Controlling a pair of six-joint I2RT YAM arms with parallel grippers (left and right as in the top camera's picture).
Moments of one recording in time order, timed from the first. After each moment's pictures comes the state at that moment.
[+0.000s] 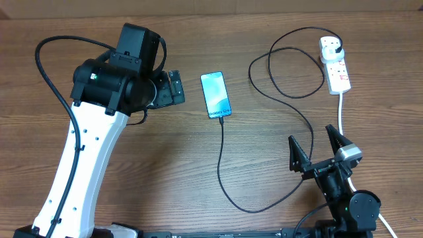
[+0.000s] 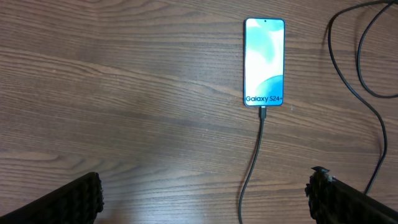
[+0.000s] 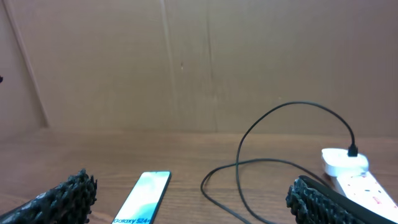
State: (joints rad) left arm -0.31 1.54 1.78 -1.40 -0.04 -0.53; right arm 0.04 0.01 0.08 0.04 -0.26 0.15
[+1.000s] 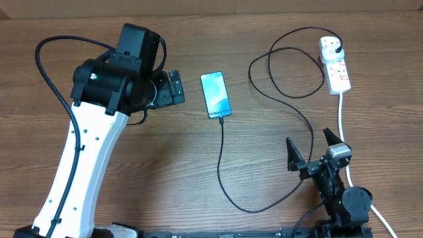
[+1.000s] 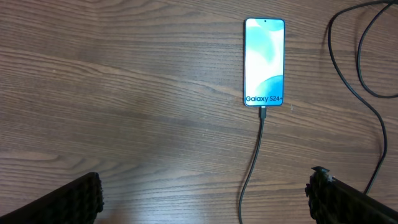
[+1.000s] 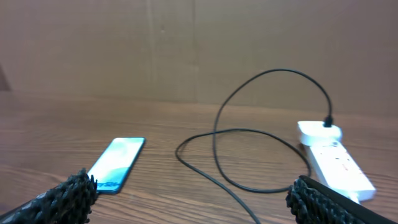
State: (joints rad) left arm -0.31 1.54 1.78 -1.40 -0.04 -0.53; right arm 0.04 0.01 0.02 -0.02 -0.21 0.03
